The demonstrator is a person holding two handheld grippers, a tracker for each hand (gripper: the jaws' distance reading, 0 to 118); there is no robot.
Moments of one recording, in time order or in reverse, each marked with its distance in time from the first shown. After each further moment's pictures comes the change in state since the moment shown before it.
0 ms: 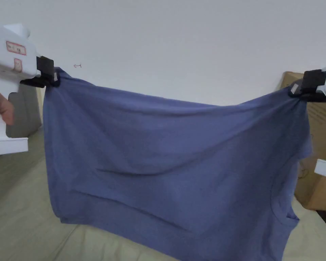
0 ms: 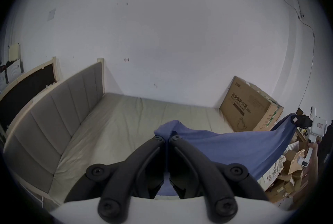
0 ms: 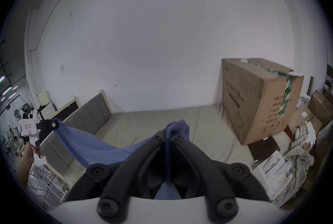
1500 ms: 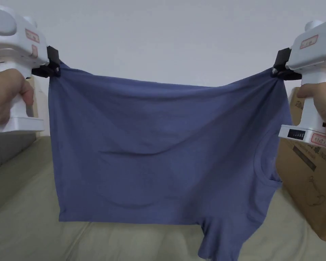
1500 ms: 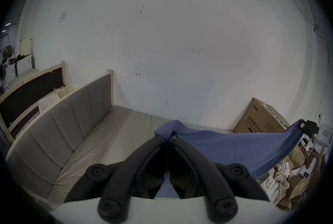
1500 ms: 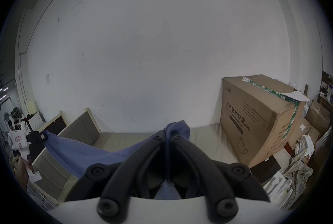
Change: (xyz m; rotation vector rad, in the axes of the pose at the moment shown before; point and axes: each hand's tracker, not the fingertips) left arm -0.011 0.053 -0.110 0.034 0.102 0.072; right arm -0.030 0.080 -0.156 0.041 -0.076 -0.007
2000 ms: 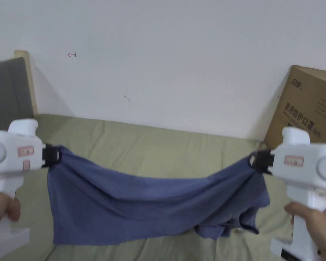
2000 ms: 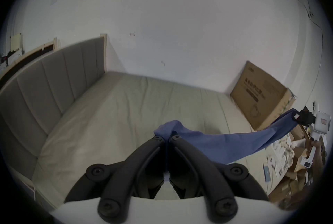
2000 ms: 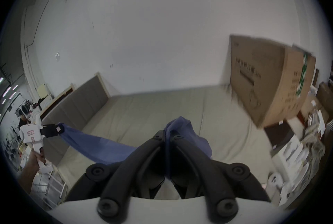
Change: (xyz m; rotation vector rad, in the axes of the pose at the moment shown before) left arm -0.048 -0.257 0.010 -0.207 -0.089 -0.043; right arm 0.046 -0.271 0.058 -0.249 0.106 -0.023
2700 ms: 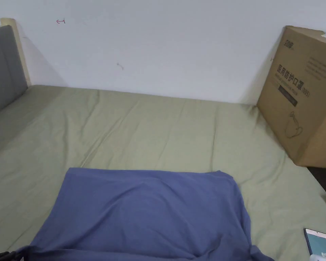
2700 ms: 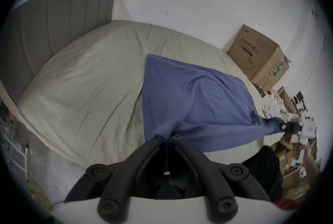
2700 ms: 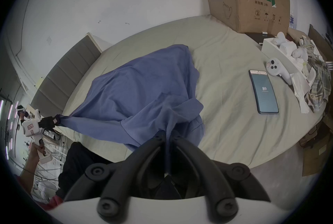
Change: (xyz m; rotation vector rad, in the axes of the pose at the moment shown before) left arm -0.031 -0.230 0.114 -0.207 -0.005 -0.042; right arm 0.082 -0.262 0.122 -0.294 -0.005 -0.085
